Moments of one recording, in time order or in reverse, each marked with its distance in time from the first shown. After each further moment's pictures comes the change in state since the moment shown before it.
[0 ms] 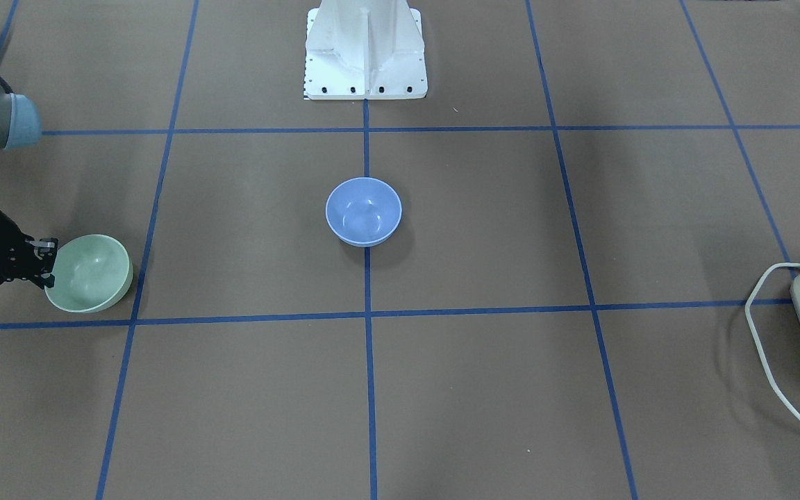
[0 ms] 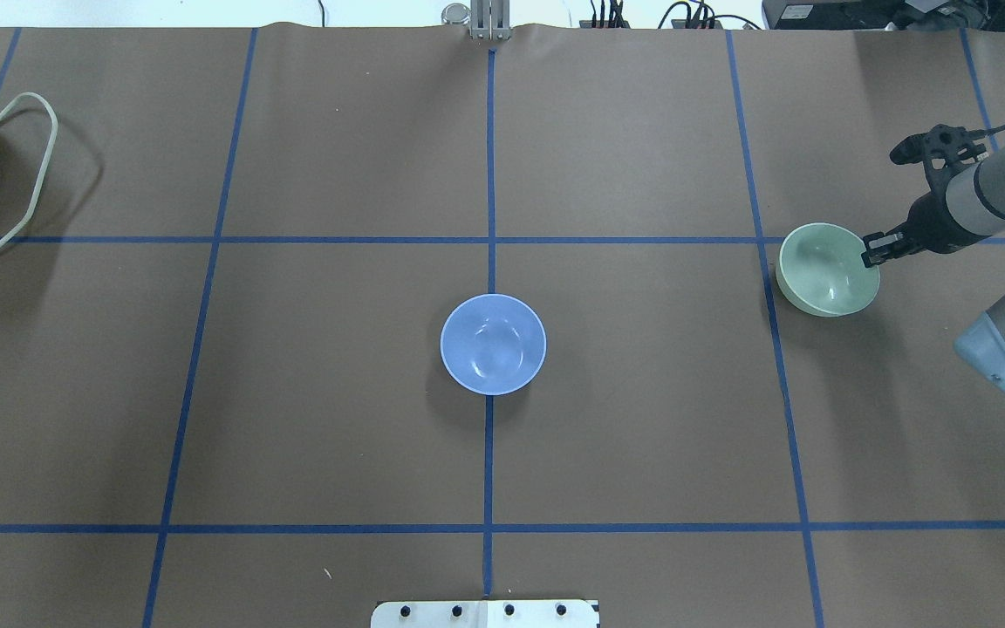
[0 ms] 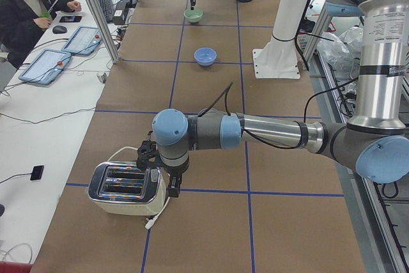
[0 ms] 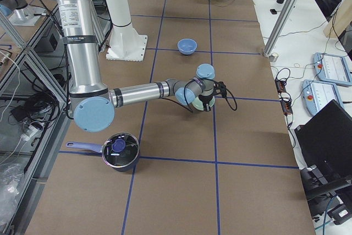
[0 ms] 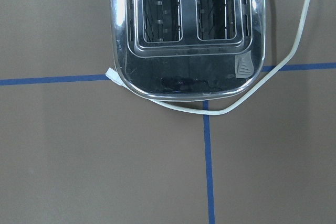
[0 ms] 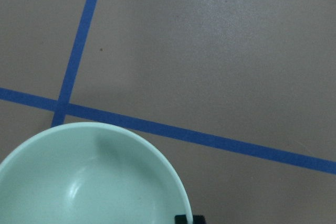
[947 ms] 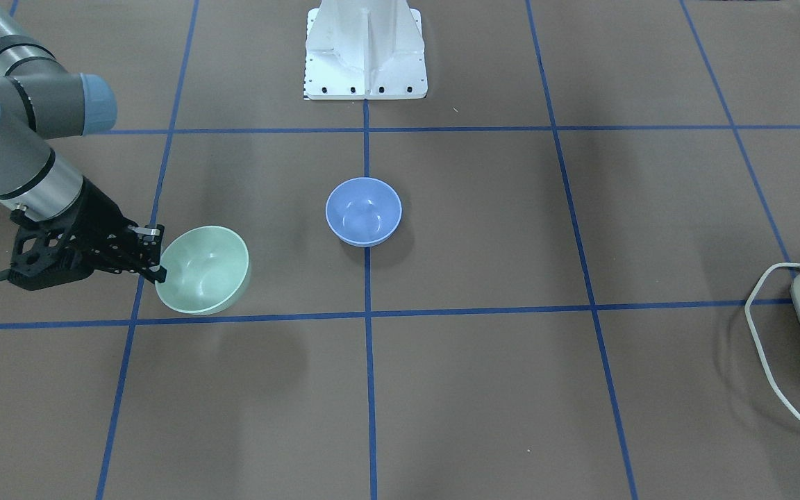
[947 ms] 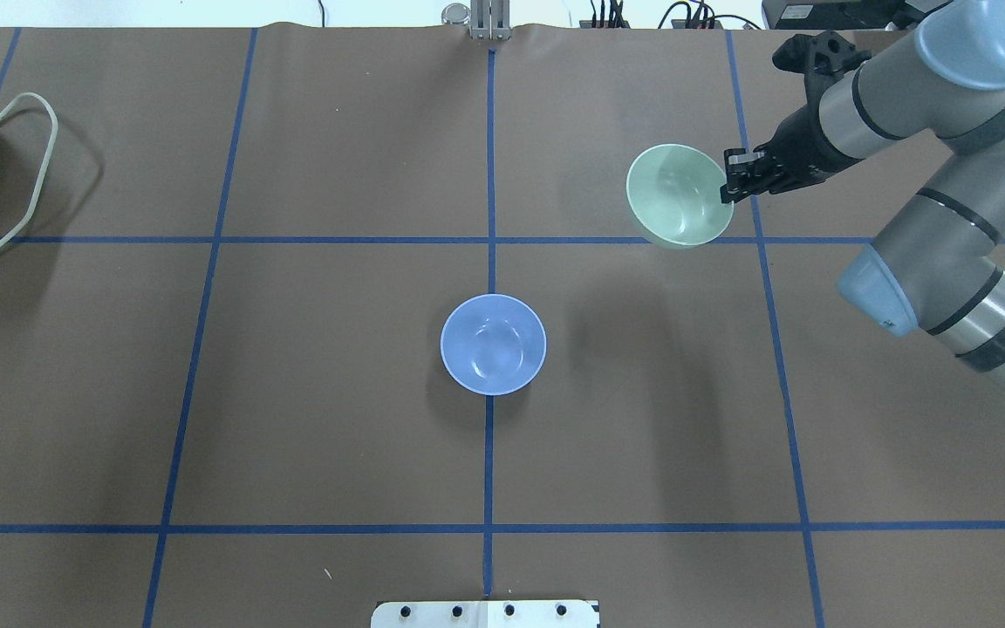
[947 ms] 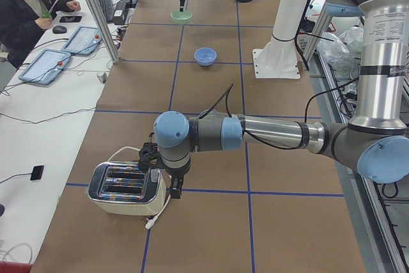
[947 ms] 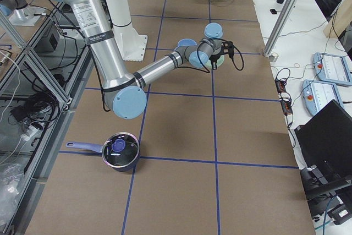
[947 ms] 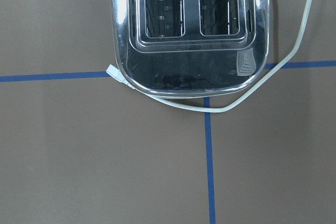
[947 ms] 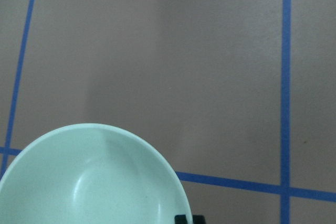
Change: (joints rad) left arm 0.002 0.009 0.010 -0.001 0.000 0.000; right arm -0.081 0.273 0.109 -0.091 0.055 0.405
